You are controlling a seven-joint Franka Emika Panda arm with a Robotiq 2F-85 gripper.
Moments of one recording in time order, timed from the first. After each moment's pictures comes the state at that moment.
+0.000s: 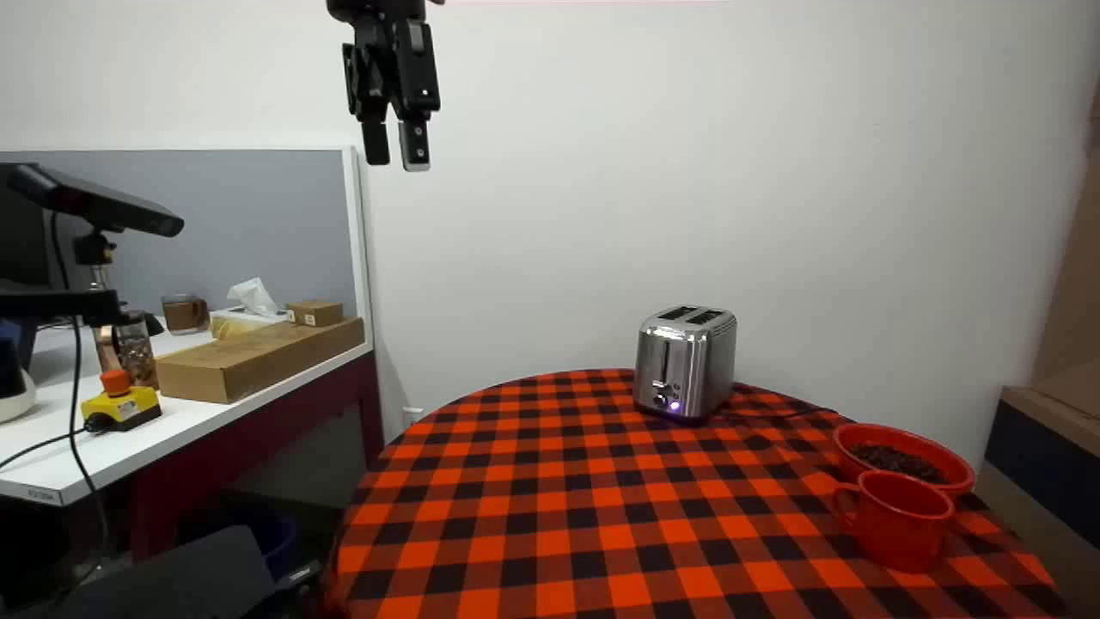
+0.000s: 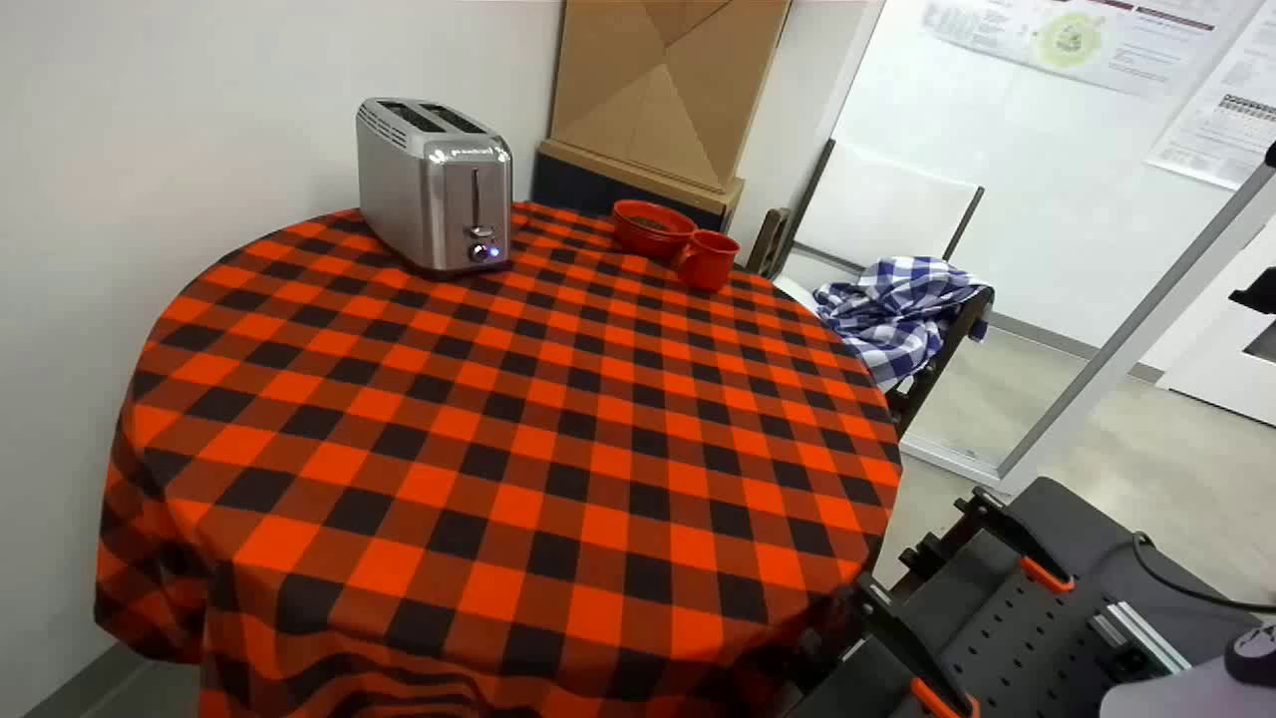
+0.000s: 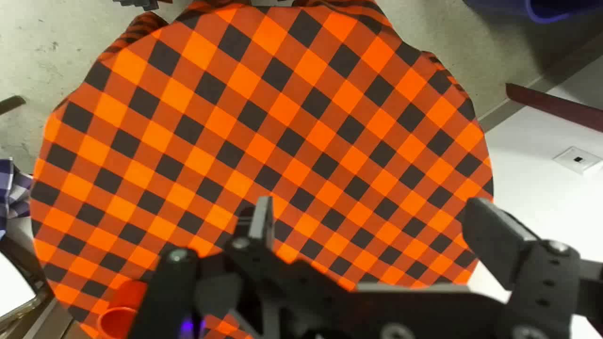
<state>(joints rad) 0.07 -0.83 0.12 -2.57 0.15 1.87 0.21</state>
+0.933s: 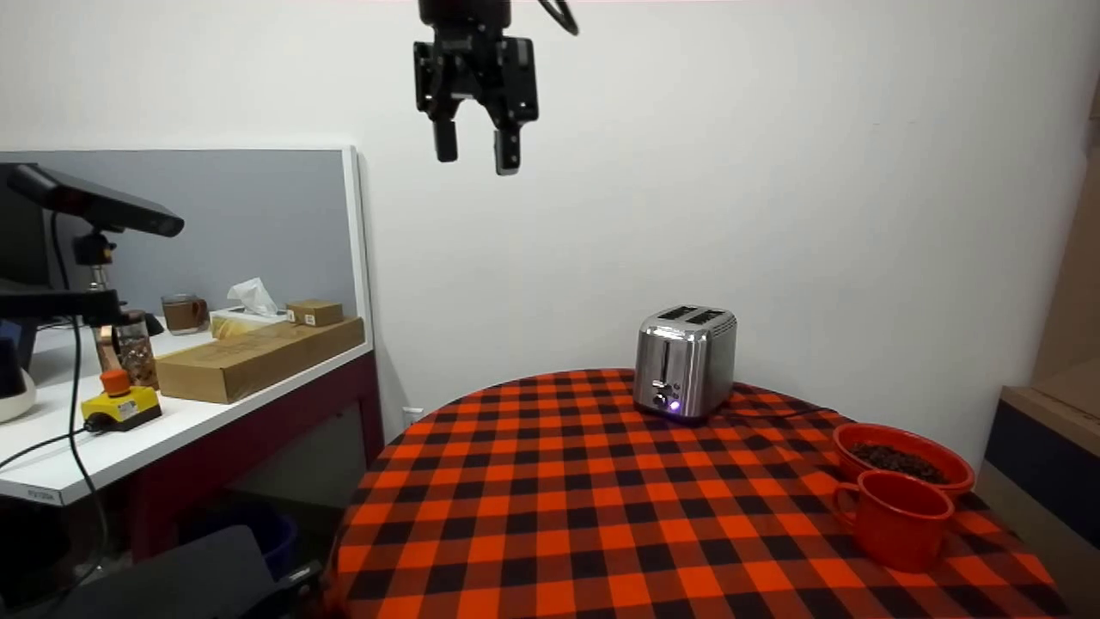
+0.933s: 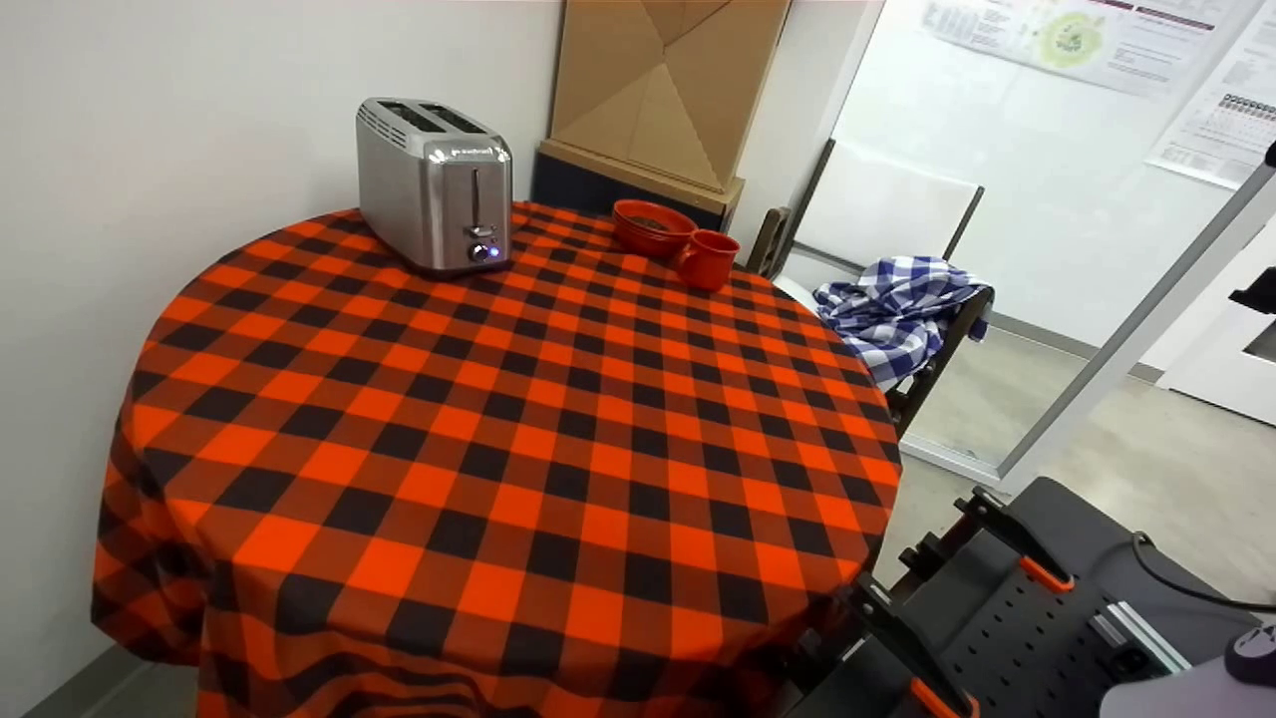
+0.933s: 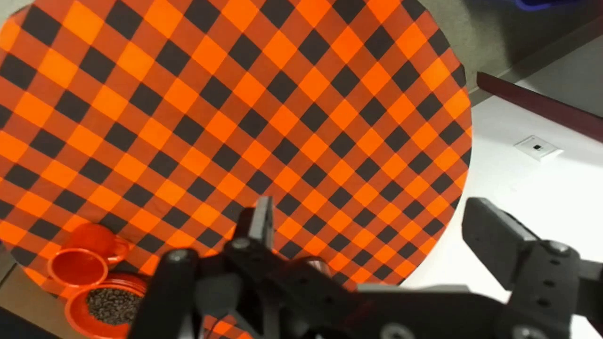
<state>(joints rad) 0.07 -0.66 -0.01 -2.49 0.15 2.01 -0.03</state>
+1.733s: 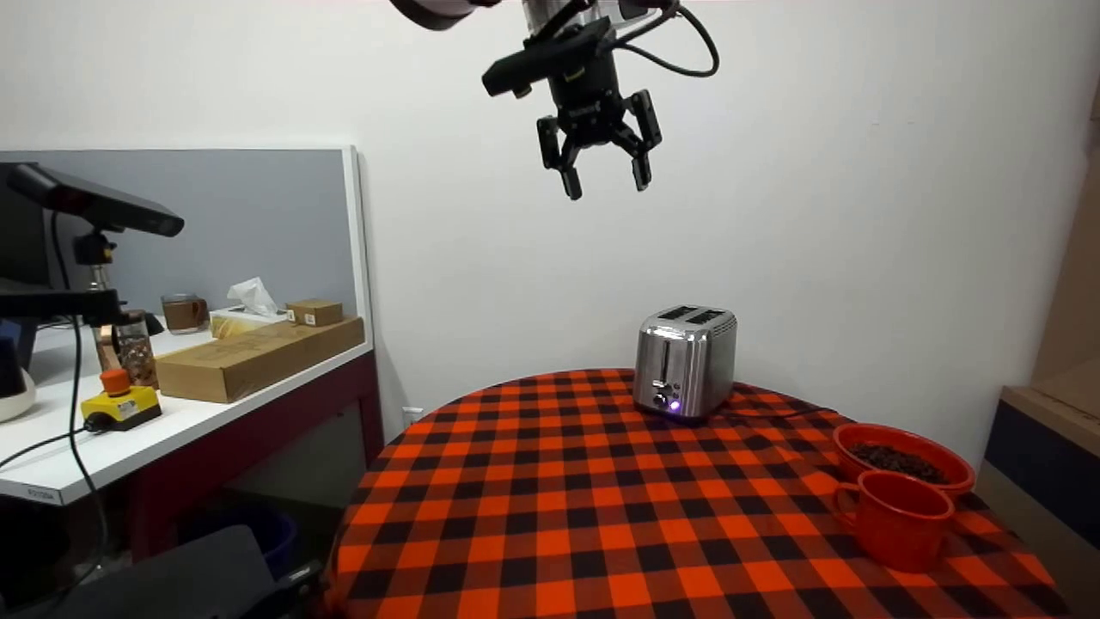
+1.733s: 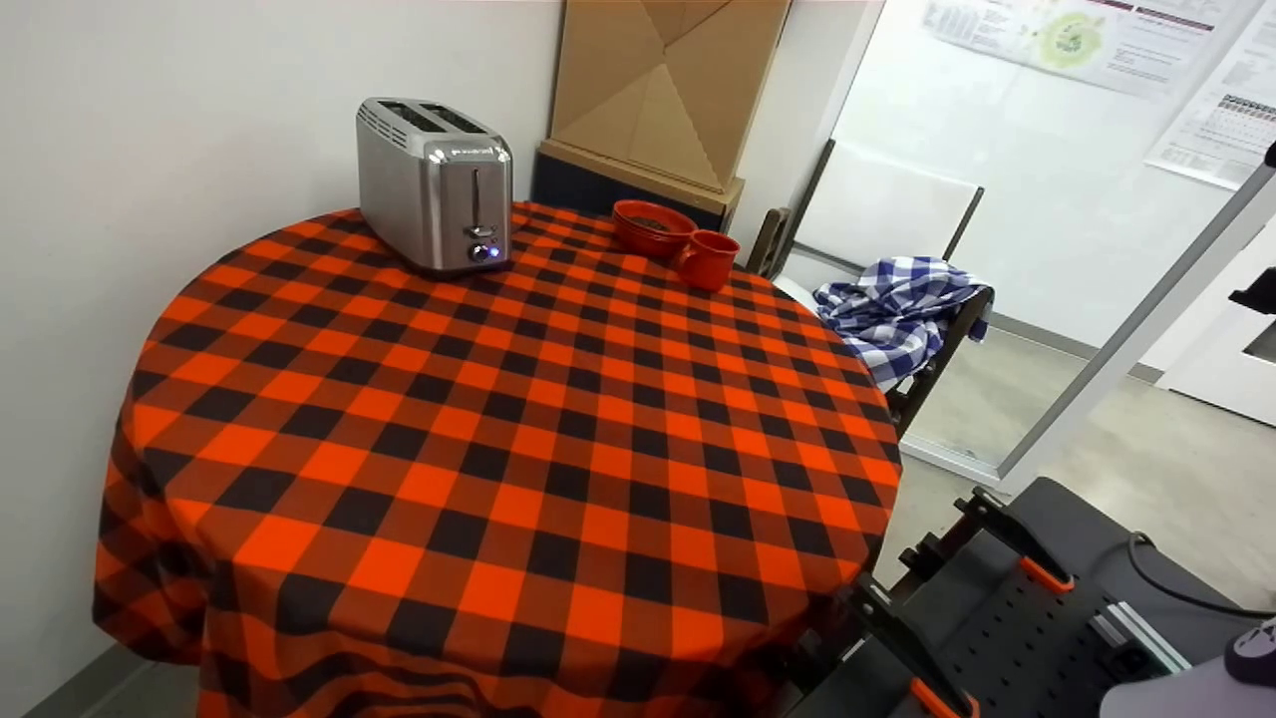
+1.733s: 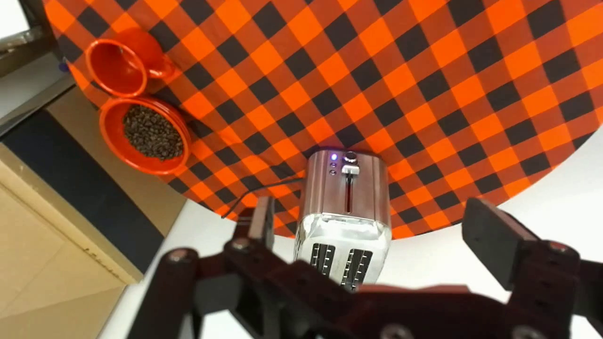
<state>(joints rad) 0.05 -0.16 0.07 -2.18 -0.15 2.39 -0.02</state>
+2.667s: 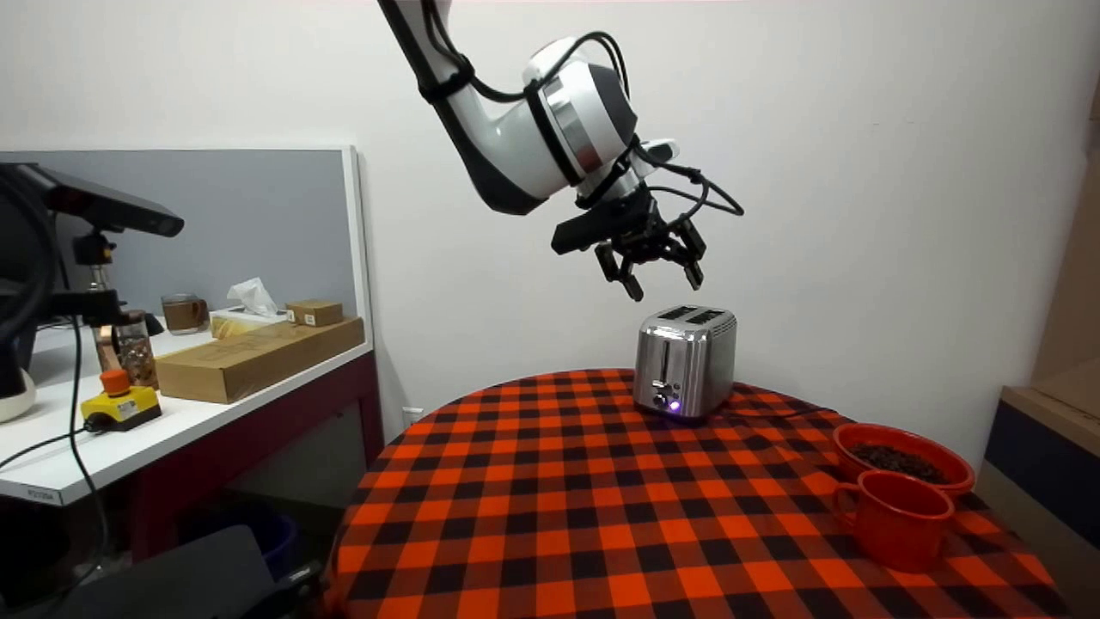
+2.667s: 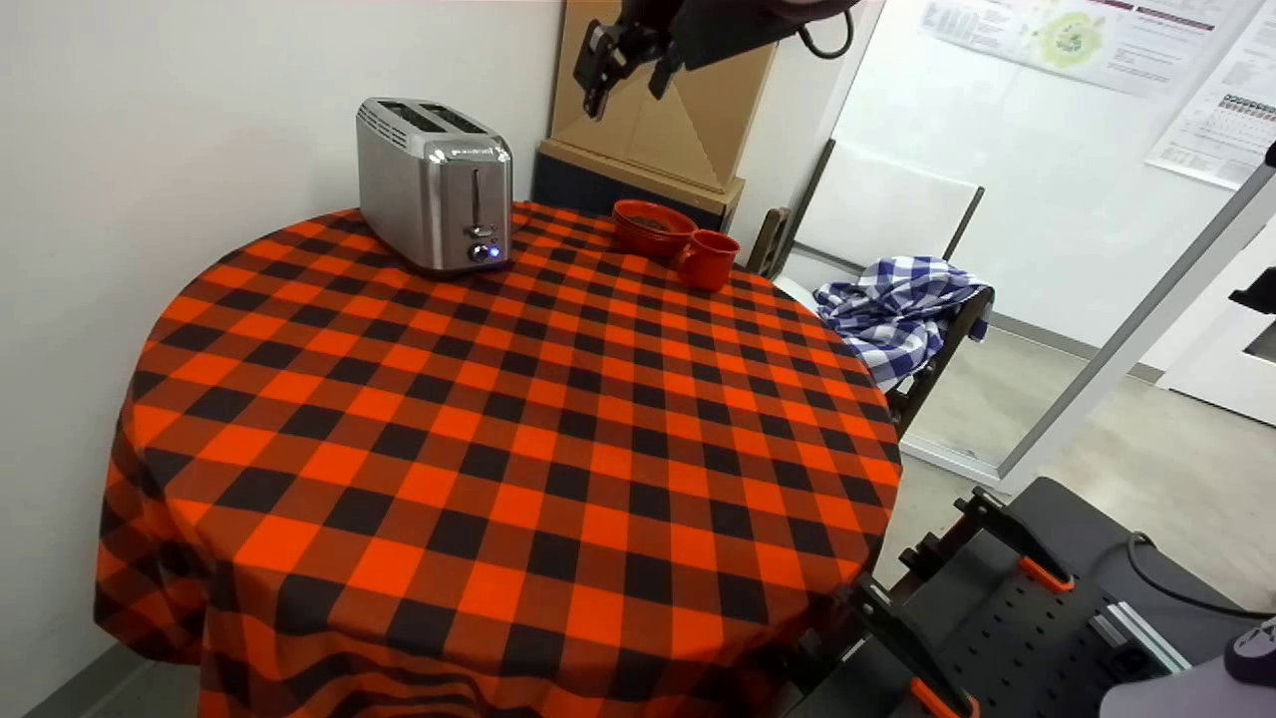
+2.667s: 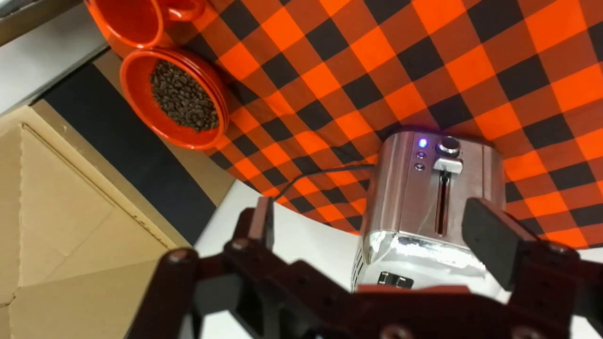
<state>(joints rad) 0.04 0.26 0.03 -2.06 -0.77 2.75 0.51</state>
